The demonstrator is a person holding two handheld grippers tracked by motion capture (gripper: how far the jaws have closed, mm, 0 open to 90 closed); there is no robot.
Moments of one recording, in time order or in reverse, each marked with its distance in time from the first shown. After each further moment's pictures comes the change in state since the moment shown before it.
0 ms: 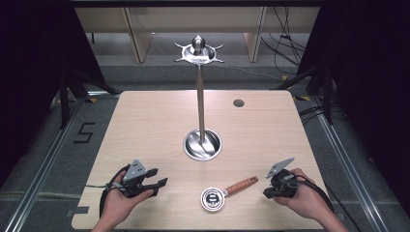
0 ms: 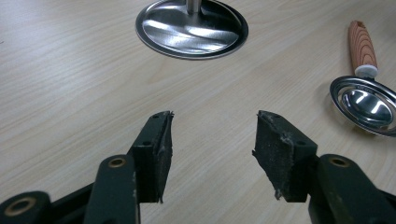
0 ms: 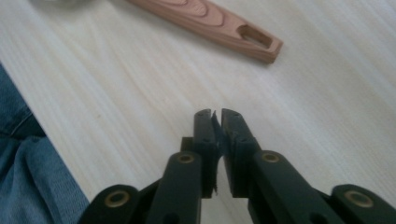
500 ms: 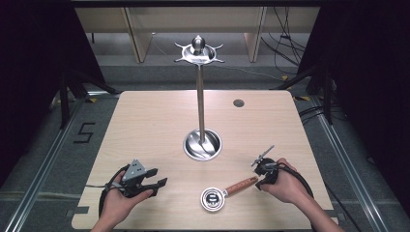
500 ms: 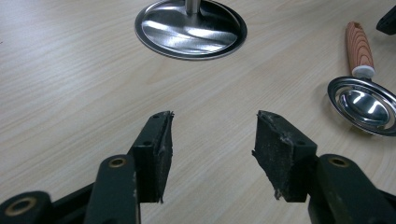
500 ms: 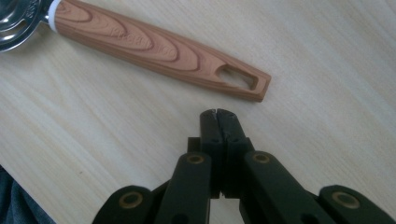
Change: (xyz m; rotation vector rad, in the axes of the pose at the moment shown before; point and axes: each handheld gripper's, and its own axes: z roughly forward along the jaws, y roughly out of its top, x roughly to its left) left arm 0.000 0.000 -0.001 -0.007 -0.011 -0.005; right arm -0.004 0.048 0.023 0.158 -0.040 0.126
